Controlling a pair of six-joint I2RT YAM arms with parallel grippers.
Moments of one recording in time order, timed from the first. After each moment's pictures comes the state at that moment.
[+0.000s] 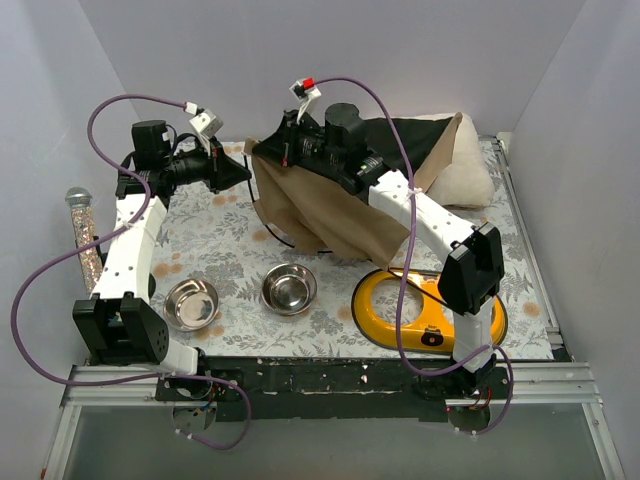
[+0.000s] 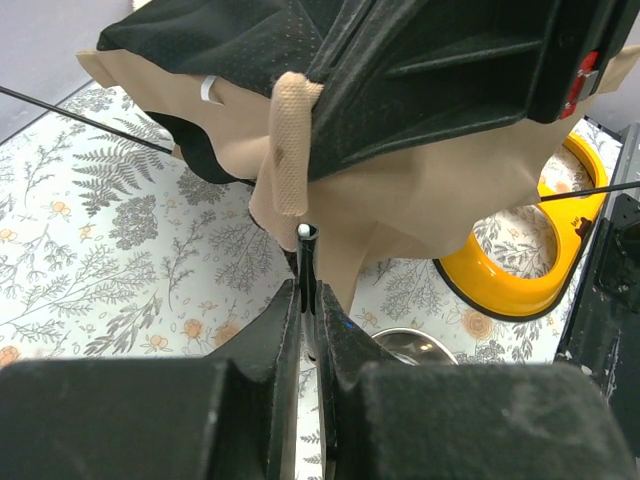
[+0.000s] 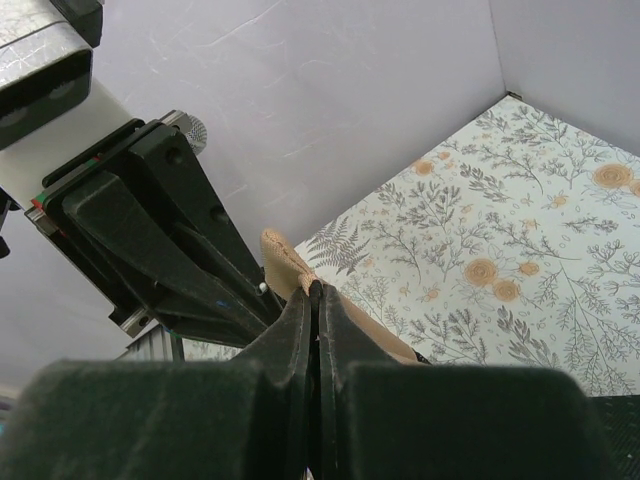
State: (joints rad) left arm 0.03 1.45 1.47 -0.55 1.03 0.26; right arm 0.75 1.95 1.91 0.08 -0.45 0.50
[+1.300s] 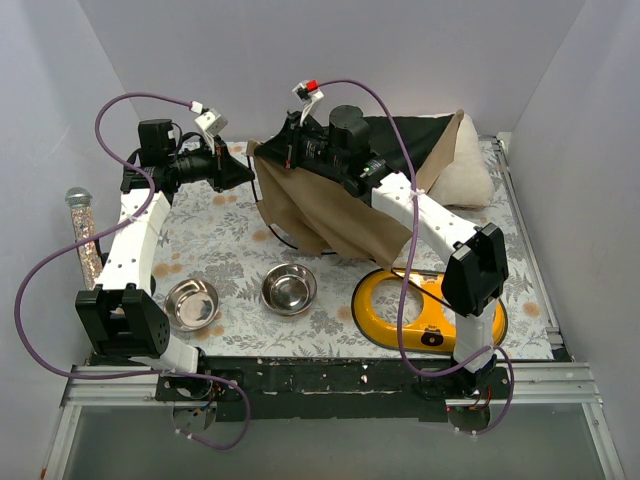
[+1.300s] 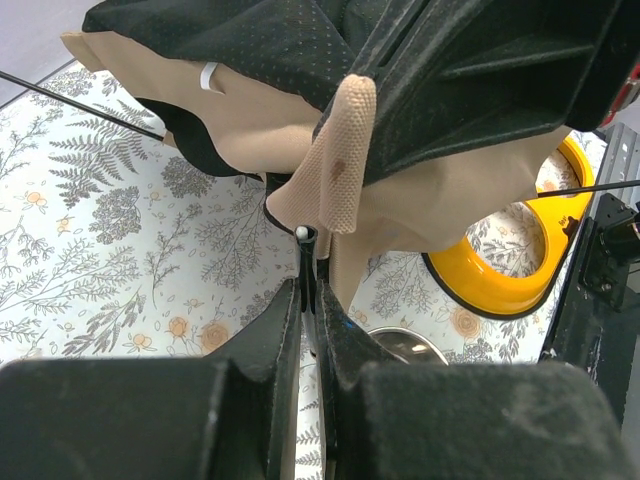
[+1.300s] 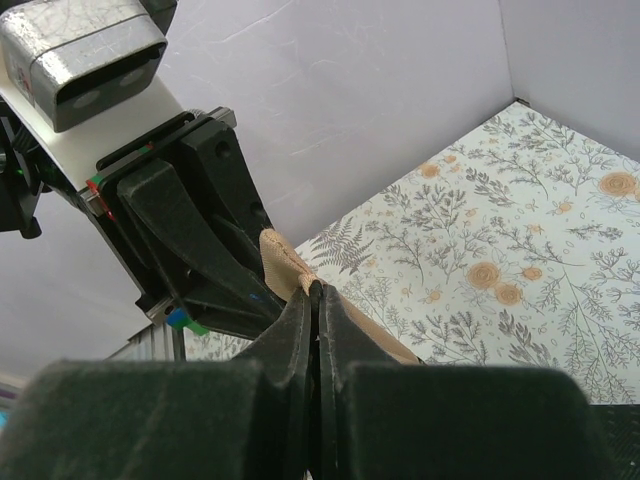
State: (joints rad) left arm 0.01 1.50 1.49 -0.56 1.02 0.24; right arm 0.74 1.92 1.85 0.14 -0.49 0.49
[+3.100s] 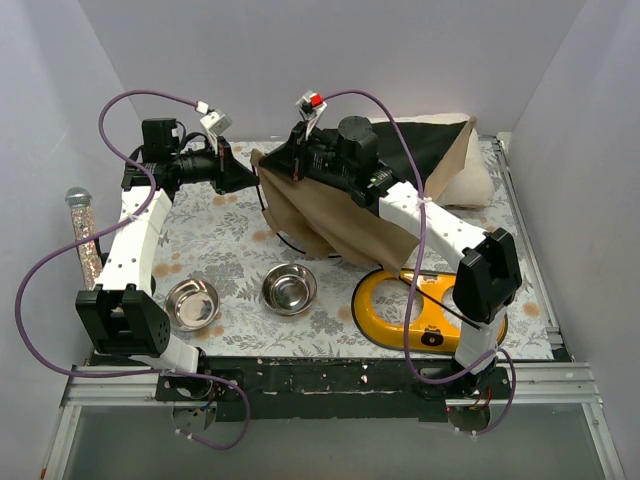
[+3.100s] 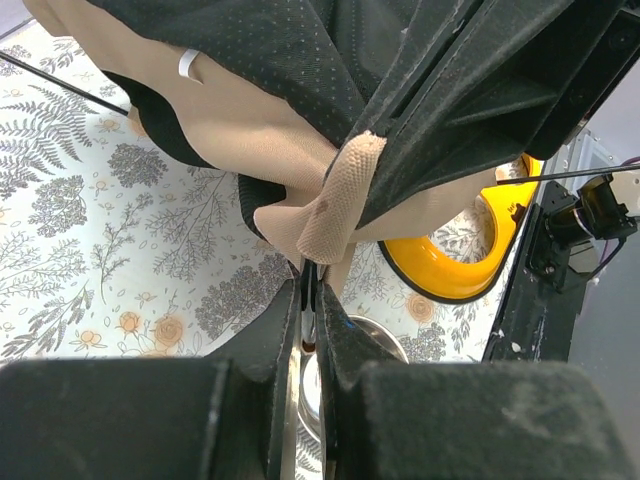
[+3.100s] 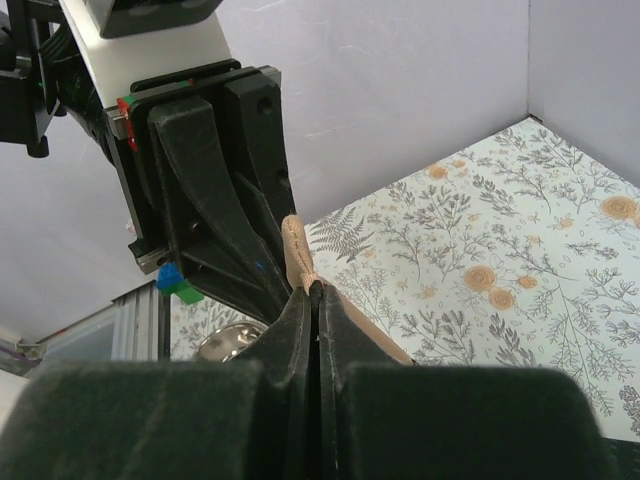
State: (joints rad) left arm -0.01 1.50 1.53 -0.66 1.07 0.23; right arm 0.74 1.84 1.69 0.25 -0.56 0.40
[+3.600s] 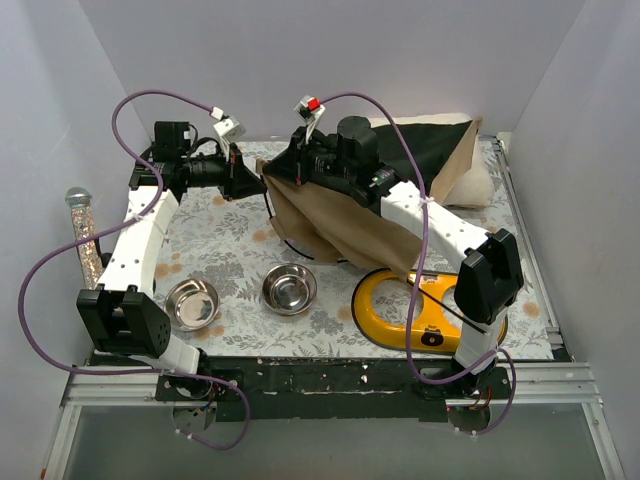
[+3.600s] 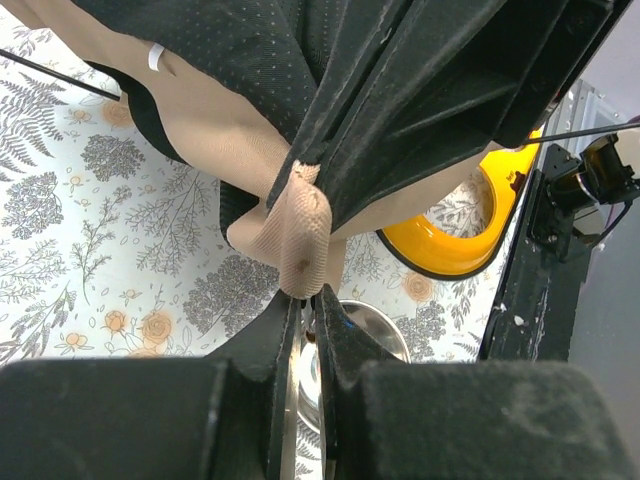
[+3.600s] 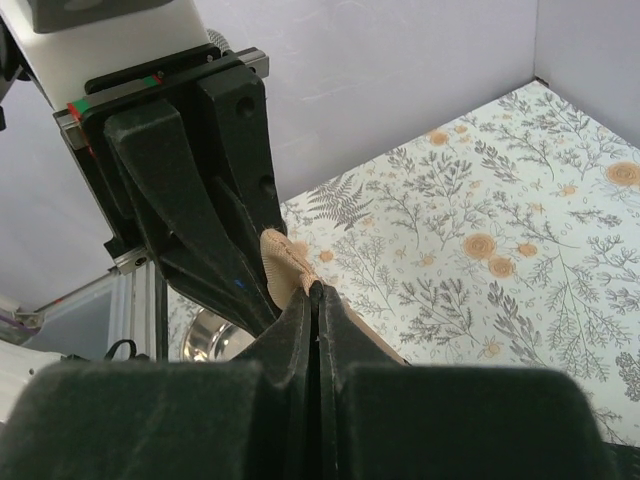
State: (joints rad) left arm -0.07 1.50 1.54 -0.74 1.05 0.31; right arm 0.74 1.83 1.68 0.16 -0.59 0.35
